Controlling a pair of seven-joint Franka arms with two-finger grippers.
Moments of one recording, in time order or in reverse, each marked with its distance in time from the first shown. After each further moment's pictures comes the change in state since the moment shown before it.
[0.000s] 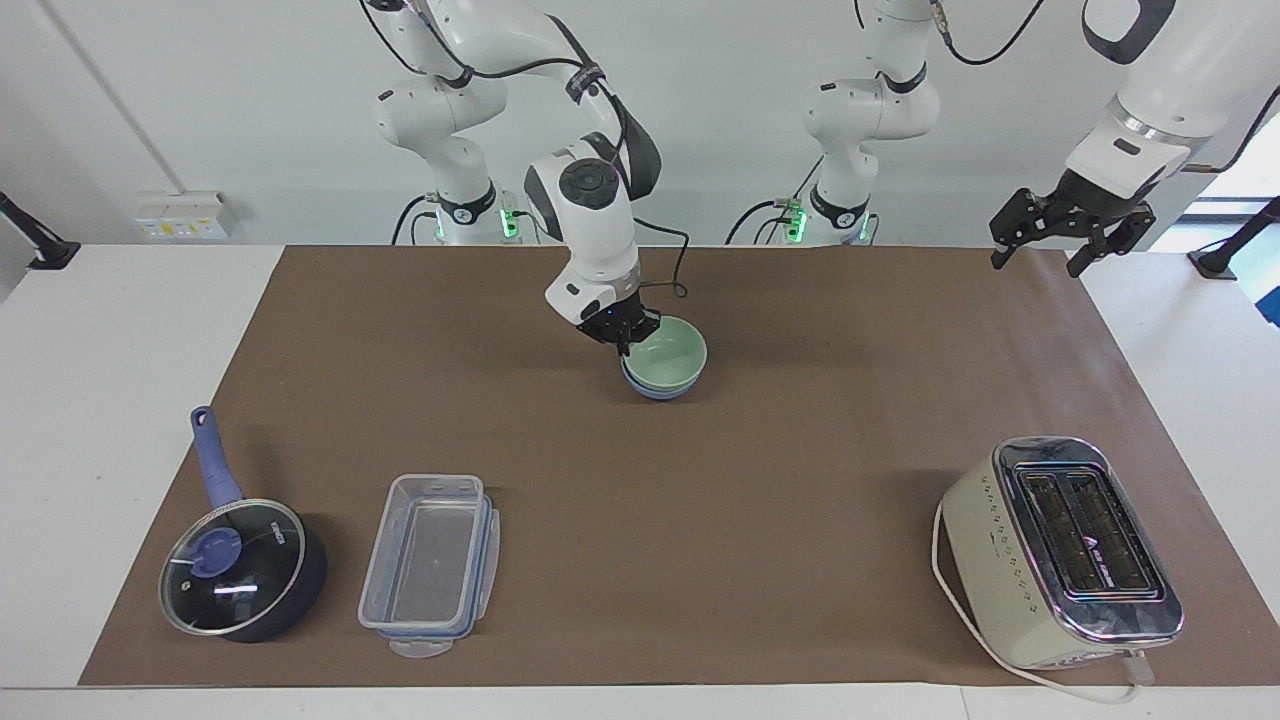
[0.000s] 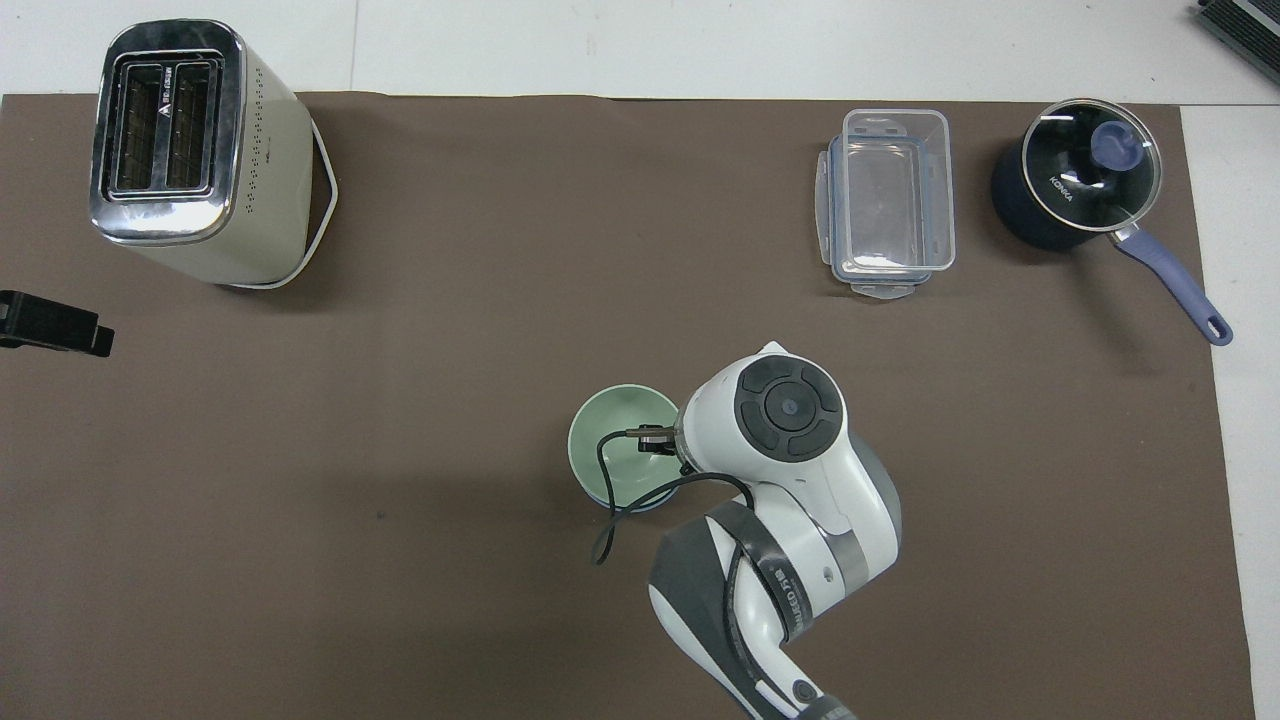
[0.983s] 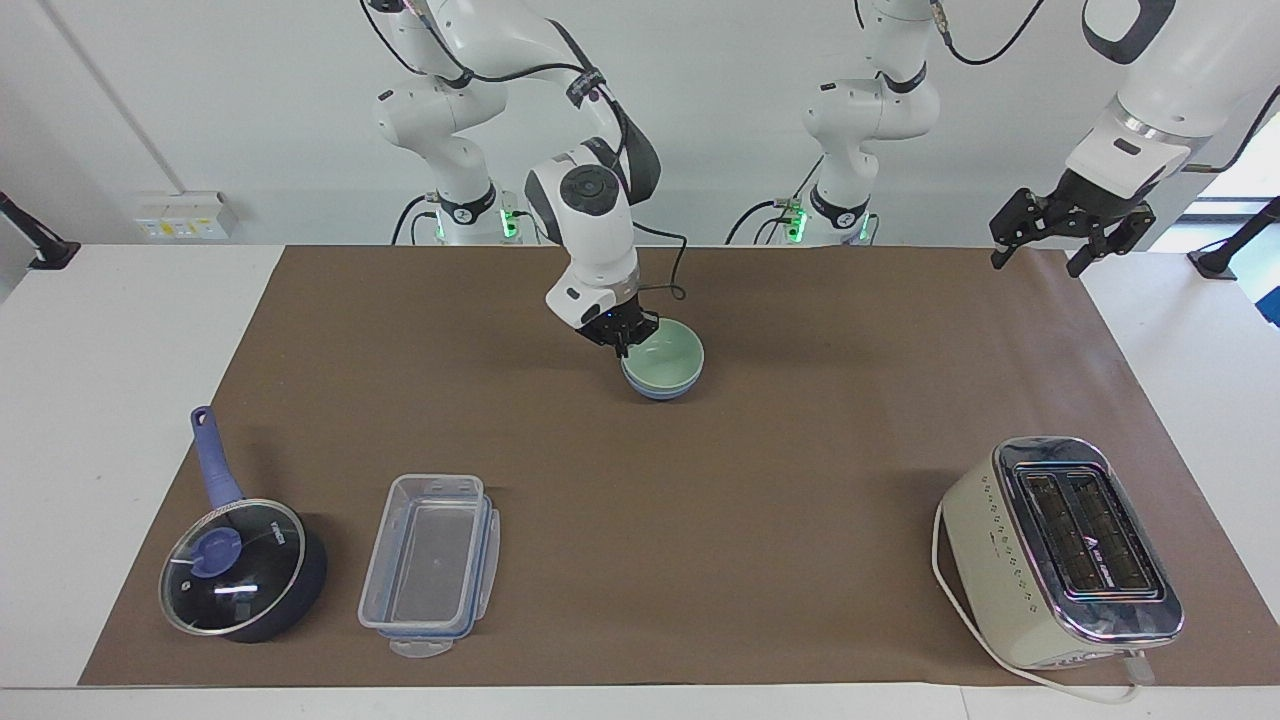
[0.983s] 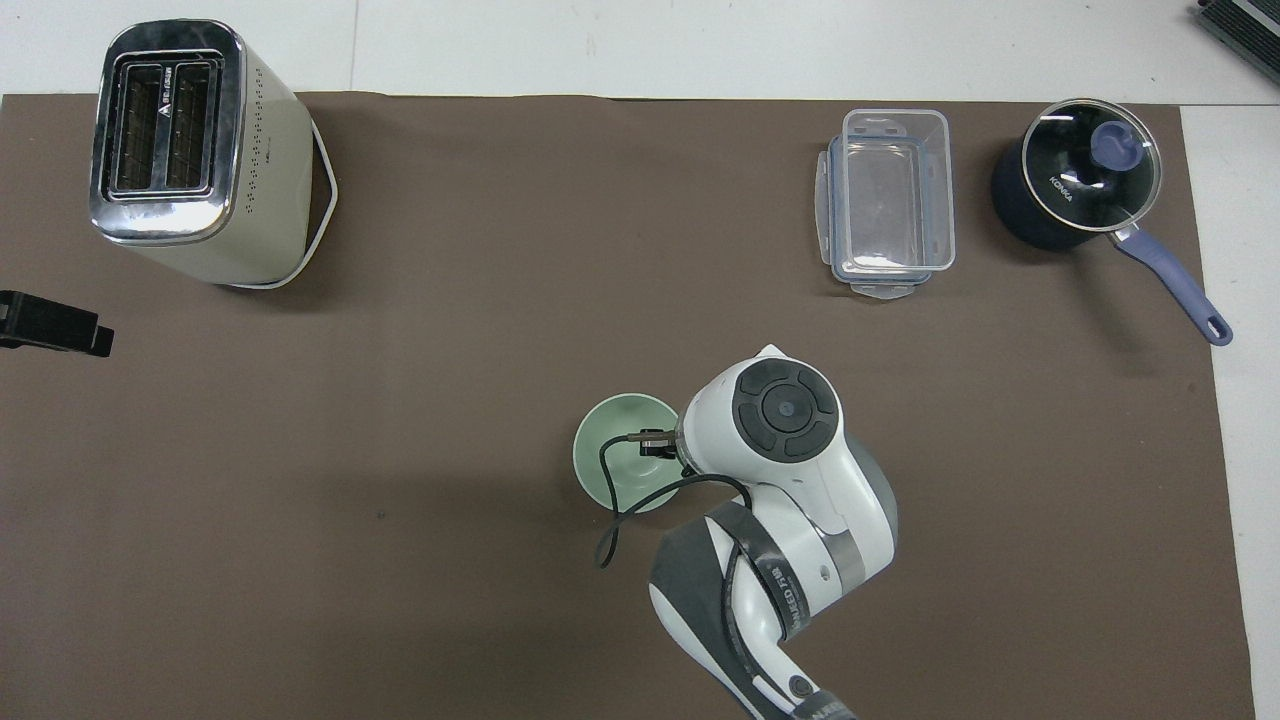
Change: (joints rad) left arm 0.000 0.000 0.000 0.000 0.000 0.000 0.000; right arm 0.000 0.007 0.000 -0.010 0.000 0.006 -0.012
